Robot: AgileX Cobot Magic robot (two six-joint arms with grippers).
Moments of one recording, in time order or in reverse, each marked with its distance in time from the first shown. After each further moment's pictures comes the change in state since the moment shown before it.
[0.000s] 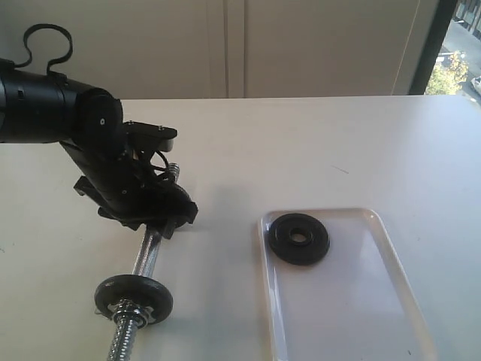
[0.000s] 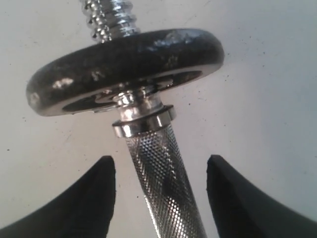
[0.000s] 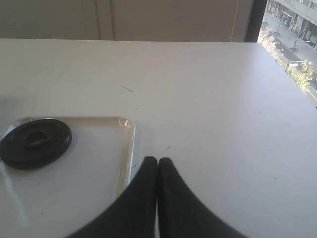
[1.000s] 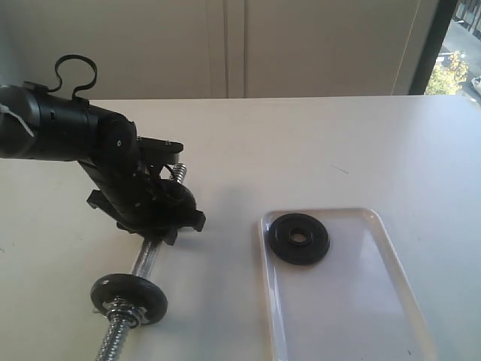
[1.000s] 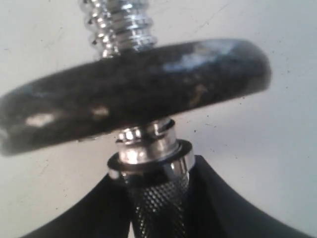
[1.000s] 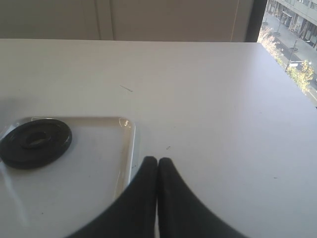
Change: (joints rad) left arm 0.000 0.085 0.000 -0.009 -0.098 -0.019; right arm 0.000 0.000 0.000 0.000 0.000 0.000
